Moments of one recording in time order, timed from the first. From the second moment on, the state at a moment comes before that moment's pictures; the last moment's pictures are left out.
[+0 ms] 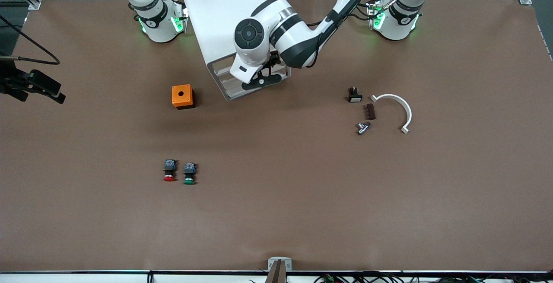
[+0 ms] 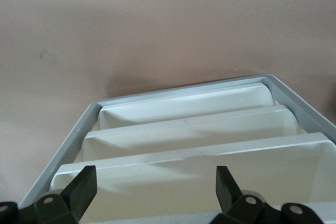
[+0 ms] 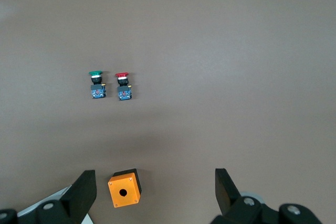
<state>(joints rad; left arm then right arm) -0.86 0.60 -0.15 -1.39 -0.24 1.82 -1.14 -0.02 0.01 -0.01 -1.56 0.02 1.63 0.05</state>
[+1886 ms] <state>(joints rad) -0.01 0.23 -0.14 -1.36 0.07 1.58 -0.46 -0.04 0.00 -0.01 -1.57 0.02 1.61 0.05</state>
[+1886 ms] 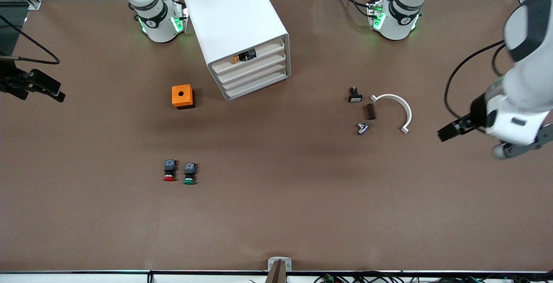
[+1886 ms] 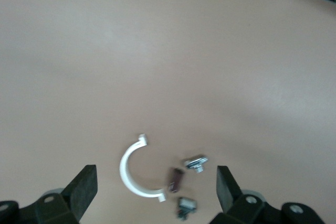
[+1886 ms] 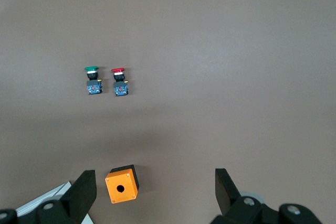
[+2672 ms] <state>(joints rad) 0.02 -0.09 -0.08 -1.59 0.03 1.47 -0.16 -0.04 0.00 -0.01 -1.57 0.02 1.60 0.05</state>
